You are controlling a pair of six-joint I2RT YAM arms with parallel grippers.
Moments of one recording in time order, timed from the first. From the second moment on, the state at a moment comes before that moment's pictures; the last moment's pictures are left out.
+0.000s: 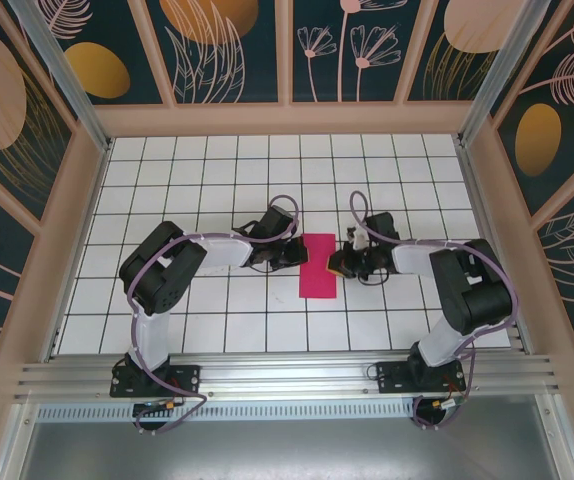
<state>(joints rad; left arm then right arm) -0.73 1.98 1.08 -0.01 0.34 -0.84 0.33 1.63 0.63 -0.06 -0.68 0.67</state>
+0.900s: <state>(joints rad) -0.73 1.98 1.08 0.00 0.34 -0.84 0.41 1.40 0.40 -0.06 -0.67 0.66</state>
